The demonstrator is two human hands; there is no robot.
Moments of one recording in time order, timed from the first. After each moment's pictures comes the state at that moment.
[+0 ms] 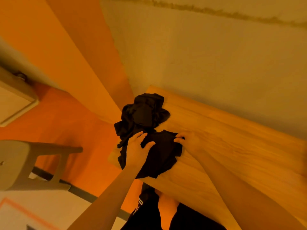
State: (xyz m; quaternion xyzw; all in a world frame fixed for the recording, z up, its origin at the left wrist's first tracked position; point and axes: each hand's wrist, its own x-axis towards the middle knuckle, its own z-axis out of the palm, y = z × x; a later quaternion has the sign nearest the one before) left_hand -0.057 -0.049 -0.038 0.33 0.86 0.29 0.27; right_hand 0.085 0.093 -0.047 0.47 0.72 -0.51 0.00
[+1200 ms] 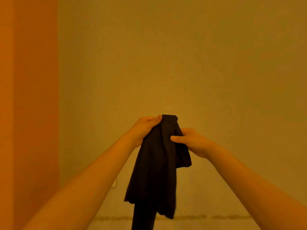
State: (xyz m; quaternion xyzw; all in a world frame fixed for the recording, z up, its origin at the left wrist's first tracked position) left_hand 0.016 0.169 0.540 0.61 0.41 0.57 0.36; right_hand 0.195 0.205 0.508 0.26 0.78 -0.42 -0.38
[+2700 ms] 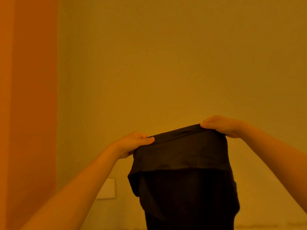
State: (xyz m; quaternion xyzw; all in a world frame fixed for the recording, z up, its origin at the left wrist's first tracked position) left_hand -0.028 0.163 0.538 0.69 0.50 0.41 0.32; right_hand 0.275 0.235 0.577 0.42 0.81 -0.28 -0.31
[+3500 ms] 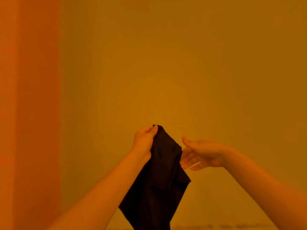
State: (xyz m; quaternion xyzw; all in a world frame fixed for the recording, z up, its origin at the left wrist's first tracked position) left_hand 0.033 0.163 0.529 0.47 0.36 0.72 0.36; right_hand 0.209 0.185 0.520 0.39 0.74 -0.49 -0.25
